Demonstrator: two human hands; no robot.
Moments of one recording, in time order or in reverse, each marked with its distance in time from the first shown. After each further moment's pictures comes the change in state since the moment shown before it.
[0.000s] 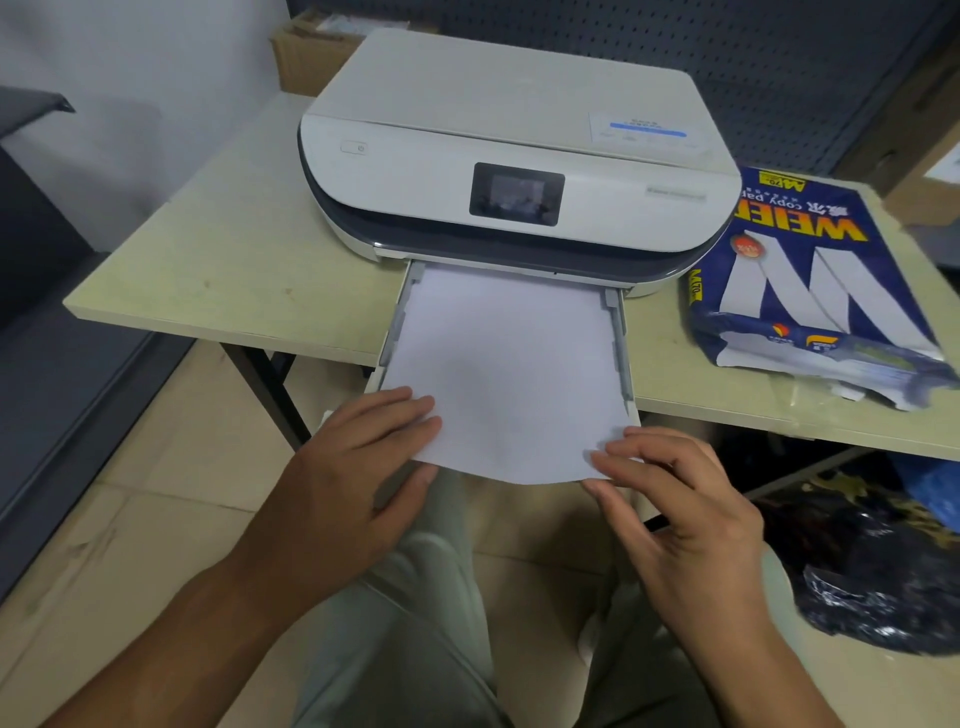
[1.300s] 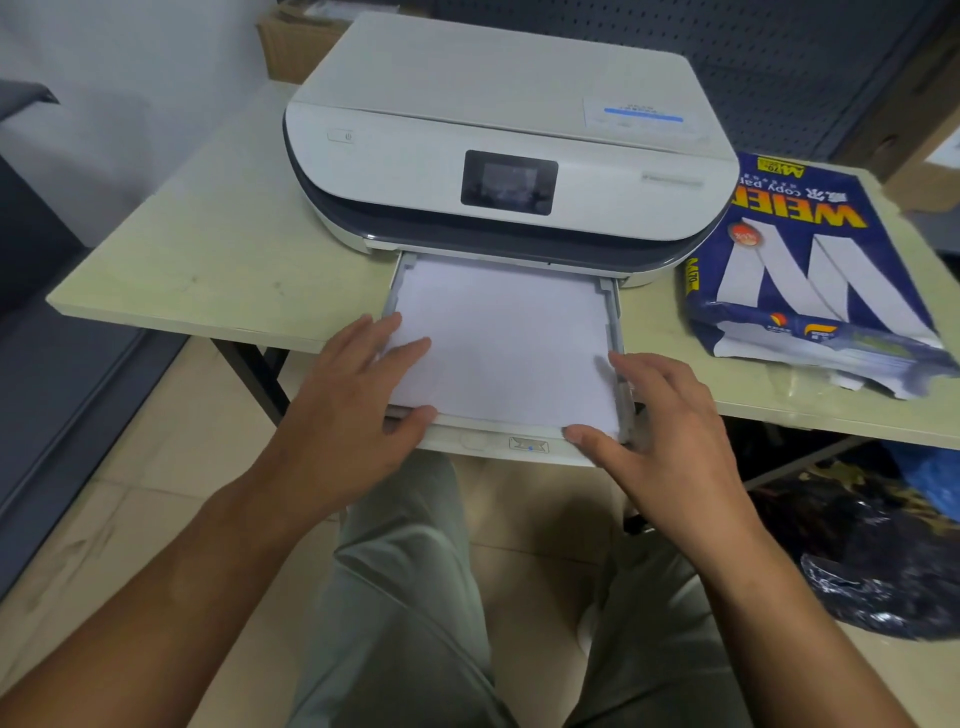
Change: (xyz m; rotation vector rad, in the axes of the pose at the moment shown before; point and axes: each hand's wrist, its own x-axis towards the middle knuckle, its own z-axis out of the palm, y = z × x) left_hand 0.046 -0.016 0.004 0.051 -0.092 -0.258; right_hand 0.047 0.019 0.006 -0.142 -0.342 0.334
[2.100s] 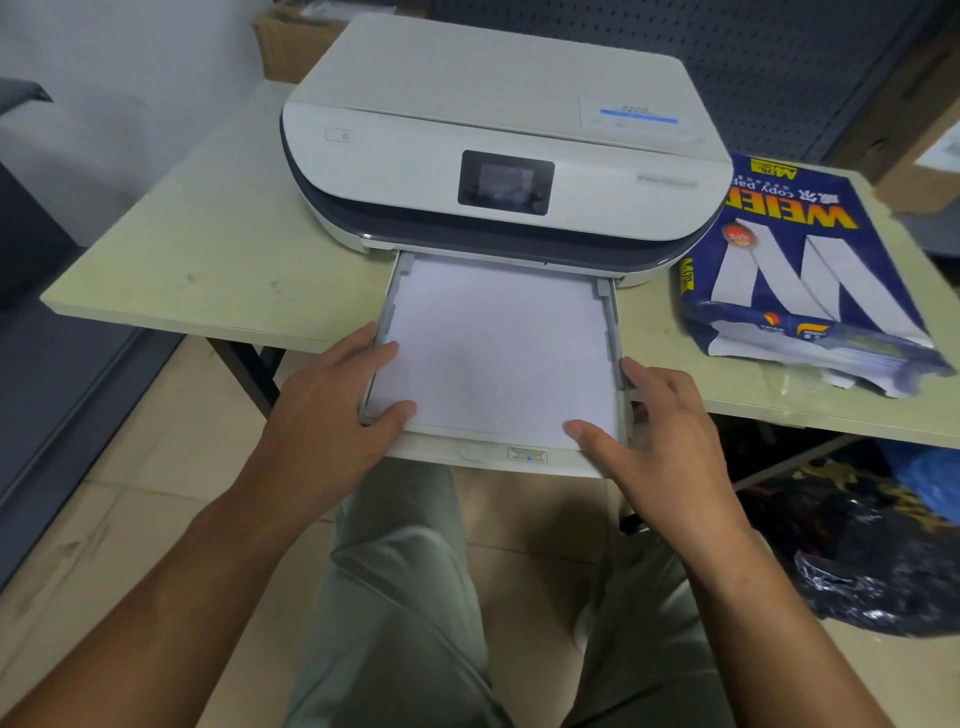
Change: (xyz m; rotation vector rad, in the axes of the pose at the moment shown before) left_hand -0.005 0.001 -0.005 -0.135 0.046 -0.172; right_hand -0.003 -0.004 0.001 0.107 -0.019 0.162
